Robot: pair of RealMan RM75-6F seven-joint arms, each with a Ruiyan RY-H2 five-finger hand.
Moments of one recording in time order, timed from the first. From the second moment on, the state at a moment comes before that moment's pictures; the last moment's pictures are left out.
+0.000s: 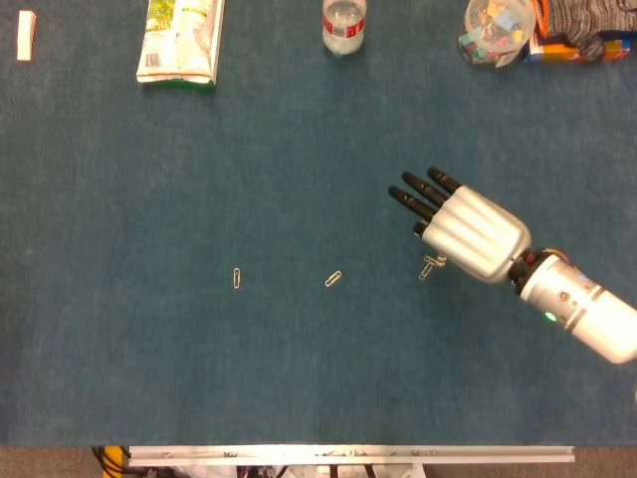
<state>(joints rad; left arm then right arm) 0.05 -0.98 -0.01 -1.73 1.50 1.59 0.00 0.78 -1.35 -0.09 -1.72 -1.41 0.95 -0.72</state>
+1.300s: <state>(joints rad) 0.05 -0.97 -0.01 -1.73 1.51 1.59 0.00 0.74 -1.37 -0.06 -1.70 -1.42 0.92 -0.71</state>
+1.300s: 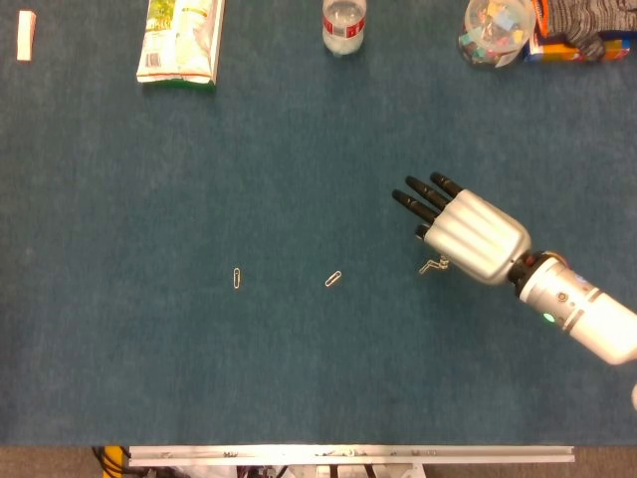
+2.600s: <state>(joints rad) 0.04 -0.99 -0.01 -1.73 1.50 1.57 0.03 0.62 -1.22 -0.01 -1.71 -1.43 1.07 -0.57</state>
